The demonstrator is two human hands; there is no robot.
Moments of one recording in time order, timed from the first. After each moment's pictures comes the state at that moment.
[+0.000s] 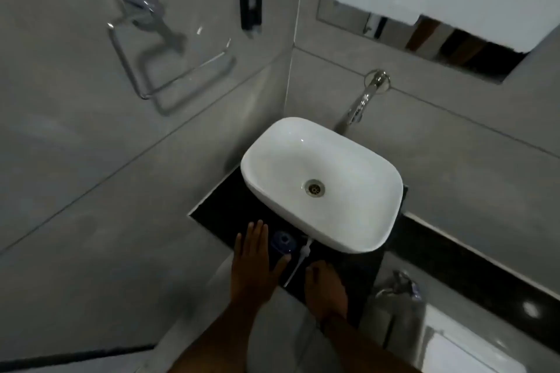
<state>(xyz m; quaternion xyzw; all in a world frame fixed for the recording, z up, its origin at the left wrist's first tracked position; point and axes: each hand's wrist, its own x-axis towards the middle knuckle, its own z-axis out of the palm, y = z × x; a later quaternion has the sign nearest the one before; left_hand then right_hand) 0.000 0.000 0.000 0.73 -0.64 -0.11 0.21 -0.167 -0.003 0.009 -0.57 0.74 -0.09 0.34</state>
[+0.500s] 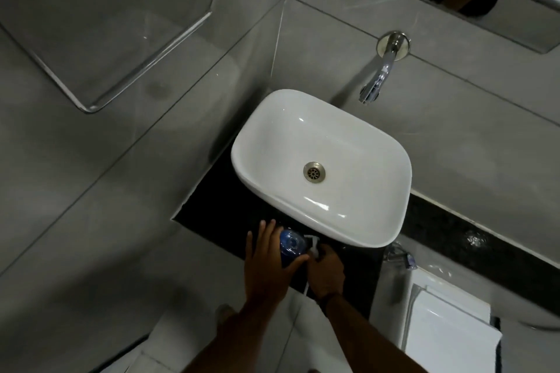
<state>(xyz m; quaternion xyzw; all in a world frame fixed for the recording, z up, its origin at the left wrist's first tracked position) 0.007 -0.038 -0.039 0.70 -0.63 -0.22 0.26 -0.124 -0.051 -0.019 -0.39 0.82 -0.18 0.37</state>
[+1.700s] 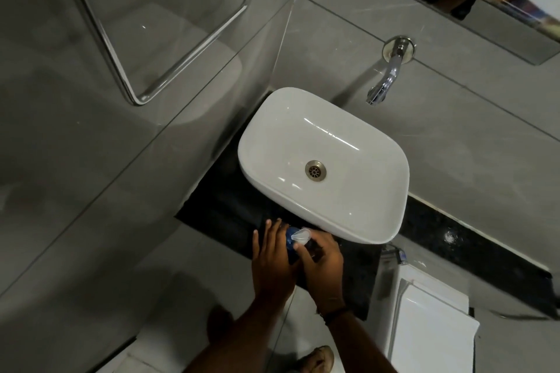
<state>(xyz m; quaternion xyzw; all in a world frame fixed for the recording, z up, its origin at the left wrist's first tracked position) 0.010 -0.033 -0.041 0.68 -0.64 -0.22 0.28 -0.084 -0.038 0.022 -0.54 0.69 -0.37 0.31</state>
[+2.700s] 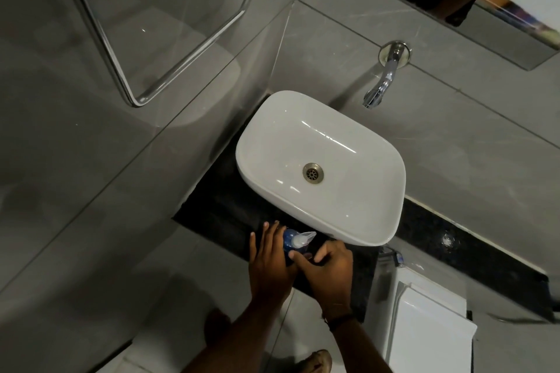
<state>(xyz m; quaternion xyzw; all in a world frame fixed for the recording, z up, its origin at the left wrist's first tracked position) 0.010 -0.032 -0.030 0.68 -0.63 -0.23 0.30 -0.100 -0.037 0.039 -0.54 0.74 -0.32 0.25</state>
